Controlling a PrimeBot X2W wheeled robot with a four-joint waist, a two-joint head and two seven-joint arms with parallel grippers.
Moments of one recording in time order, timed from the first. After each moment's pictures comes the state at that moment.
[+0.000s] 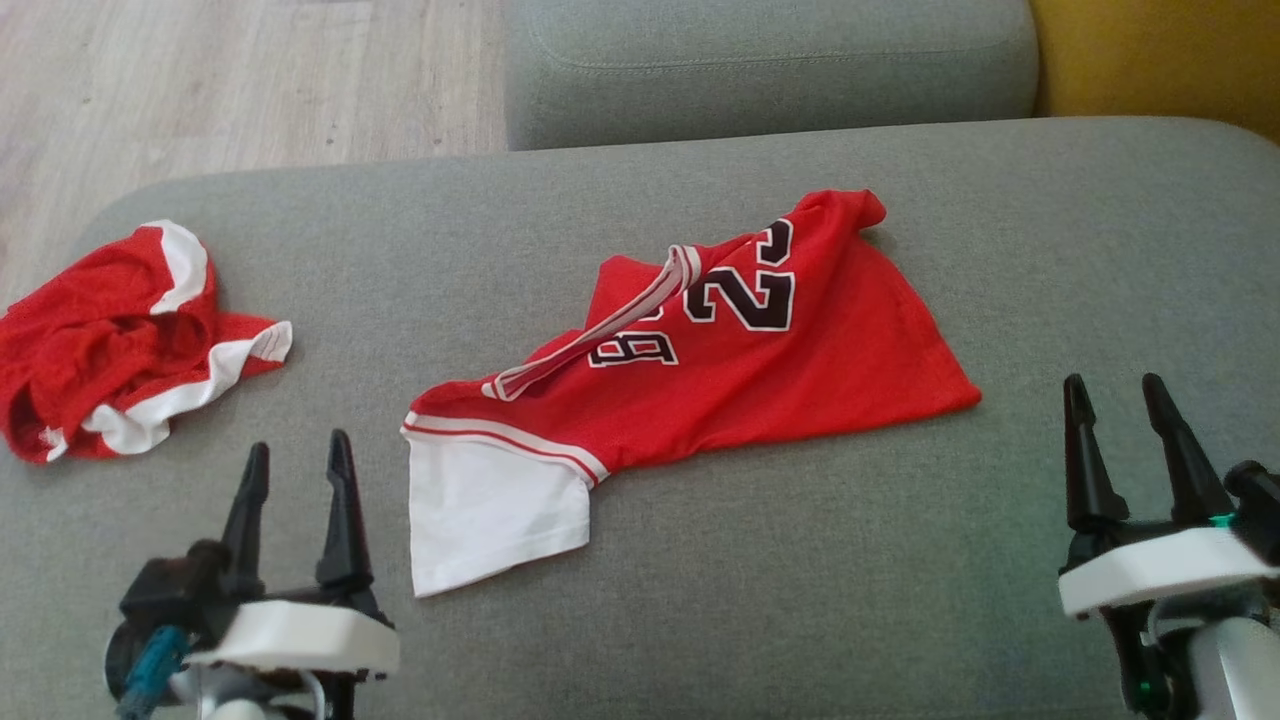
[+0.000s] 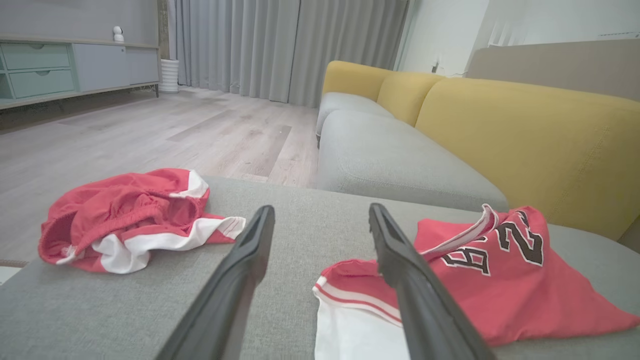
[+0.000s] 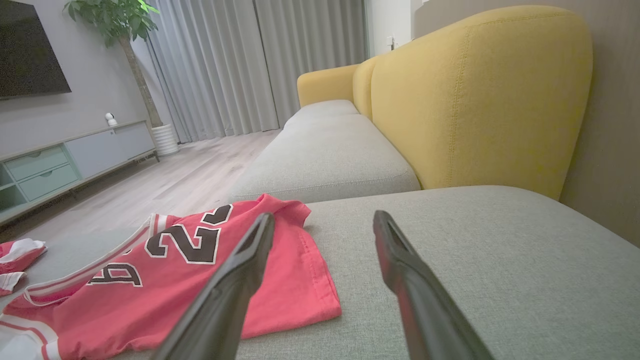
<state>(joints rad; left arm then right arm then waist) 0.08 0.08 -0.10 0.04 -0.27 0.08 -0.25 -0.02 -0.17 -0.02 0.17 0.30 0.13 -0.14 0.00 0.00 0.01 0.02</state>
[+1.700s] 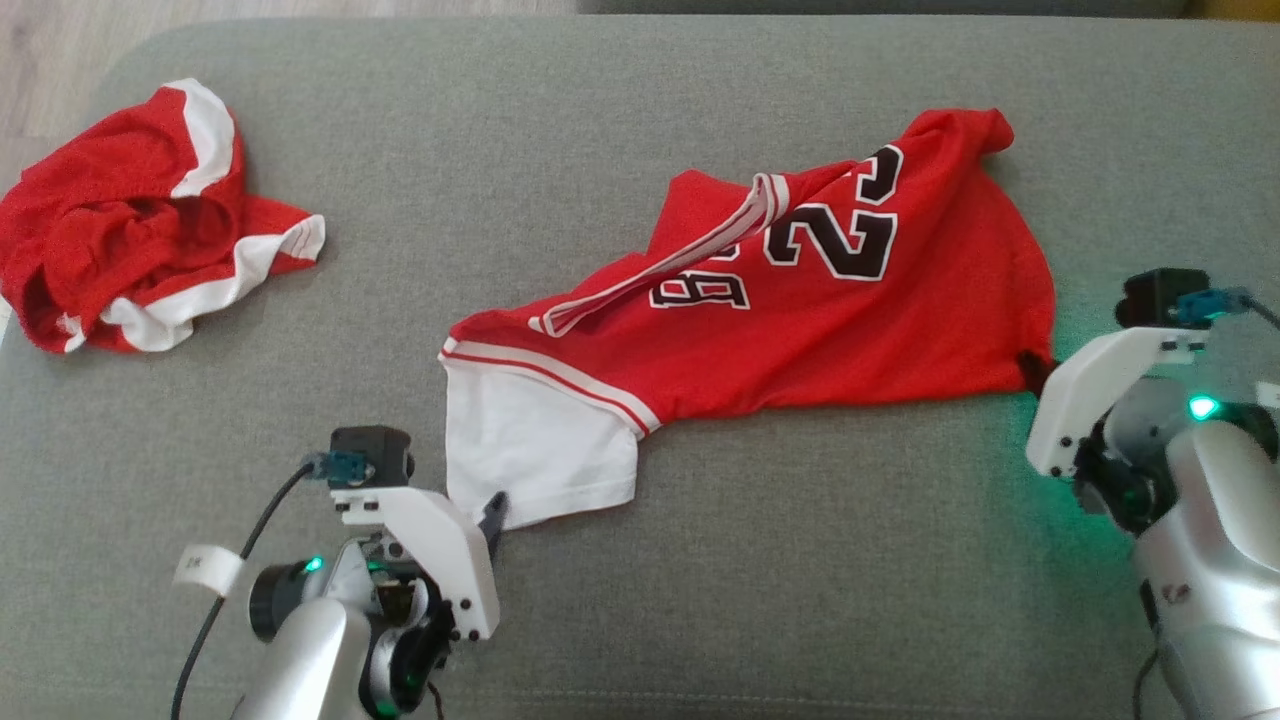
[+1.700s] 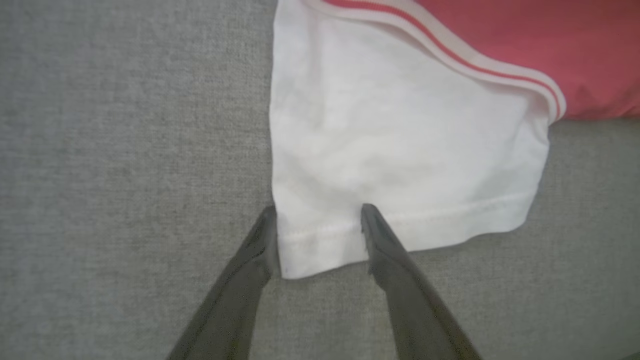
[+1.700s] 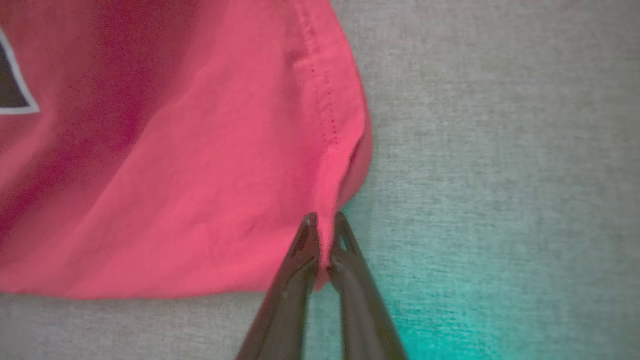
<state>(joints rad) -0.15 0.07 -0.28 0.27 -0.38 0.08 0.47 -0.50 -0.24 0.10 0.72 0.37 0.13 0.47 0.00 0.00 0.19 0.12</state>
